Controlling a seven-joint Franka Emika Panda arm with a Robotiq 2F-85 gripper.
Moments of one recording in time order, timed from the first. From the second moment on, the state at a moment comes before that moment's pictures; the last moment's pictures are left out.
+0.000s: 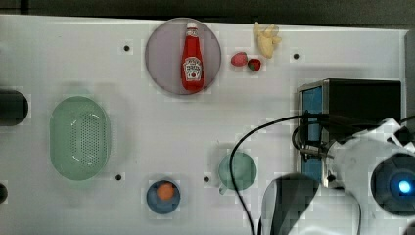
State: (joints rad) arm -0.04 -0.18 -0.41 -2.24 -0.27 0.63 -0.93
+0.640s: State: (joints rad) arm -0.06 0.08 -0.43 -2.26 -0.26 0.77 -0.99
